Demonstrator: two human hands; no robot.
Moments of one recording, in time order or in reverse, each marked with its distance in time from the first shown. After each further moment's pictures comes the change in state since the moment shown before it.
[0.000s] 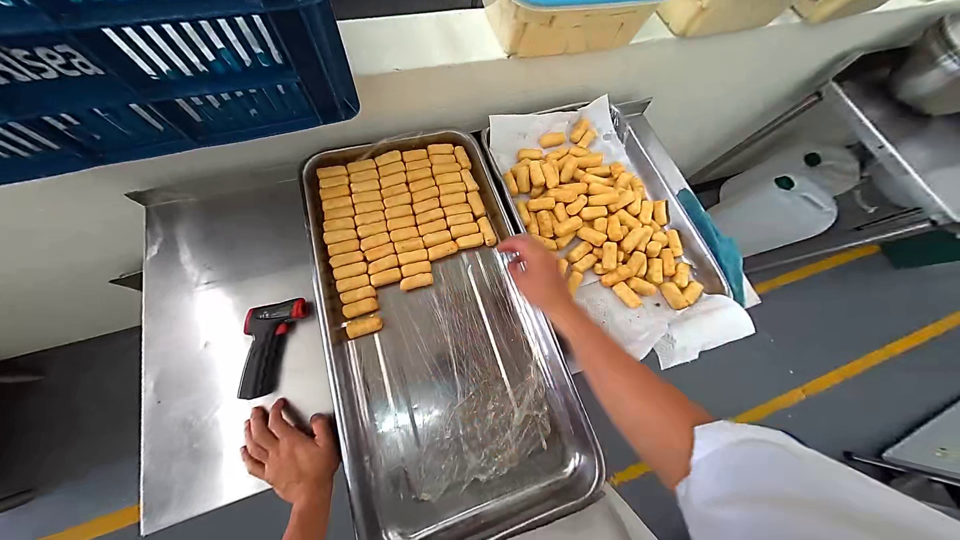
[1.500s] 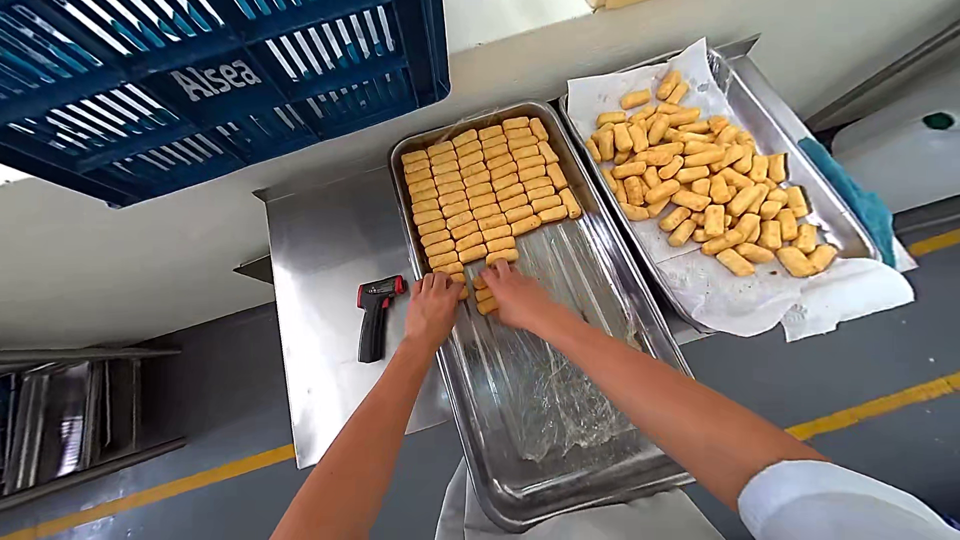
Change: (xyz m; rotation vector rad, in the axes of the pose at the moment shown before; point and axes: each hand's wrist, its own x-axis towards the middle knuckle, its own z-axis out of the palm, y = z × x) left_hand 0.141 0.115 -0.009 0.004 -0.429 0.936; right_hand -0.002 -0.122 0.144 -0.305 -0.479 0.021
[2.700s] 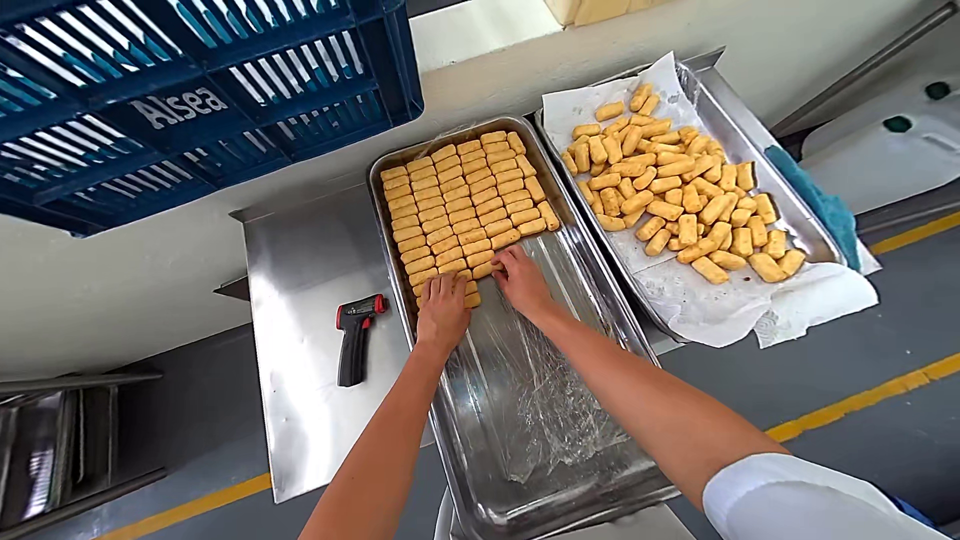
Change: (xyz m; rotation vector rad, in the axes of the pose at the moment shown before) left_hand 0.040 0.039 0.021 -0.041 -0.028 -0.028; right_hand 0.029 0.074 0.010 0.334 0.529 0.002
